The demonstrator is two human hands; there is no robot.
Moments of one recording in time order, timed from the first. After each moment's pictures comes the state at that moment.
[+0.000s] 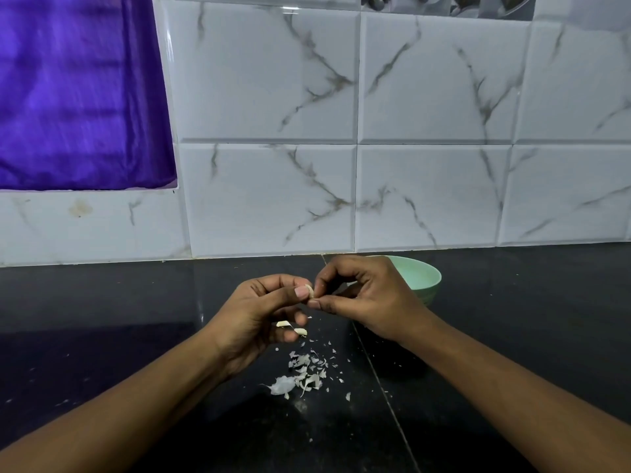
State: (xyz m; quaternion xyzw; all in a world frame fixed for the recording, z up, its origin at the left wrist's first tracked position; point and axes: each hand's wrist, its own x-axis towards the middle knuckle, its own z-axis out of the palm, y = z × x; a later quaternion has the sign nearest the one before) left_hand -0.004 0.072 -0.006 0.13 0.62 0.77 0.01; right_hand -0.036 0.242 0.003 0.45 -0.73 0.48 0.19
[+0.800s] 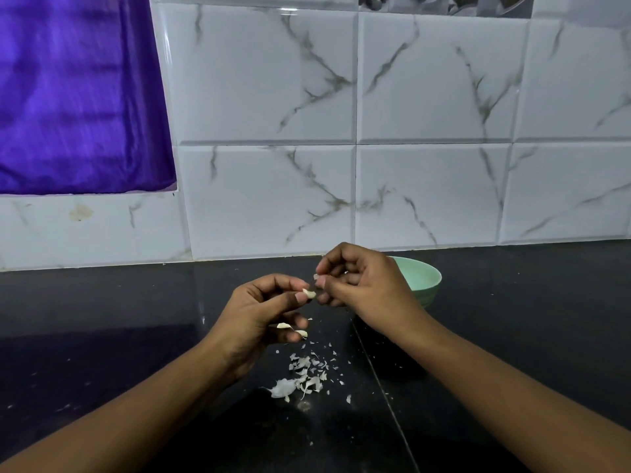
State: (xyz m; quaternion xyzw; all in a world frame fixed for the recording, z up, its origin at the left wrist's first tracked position) left_hand -0.008 0.074 -0.013 0.12 0.63 0.76 -0.05; right_hand -0.035 0.237 0.006 0.31 -0.75 0.57 0.14
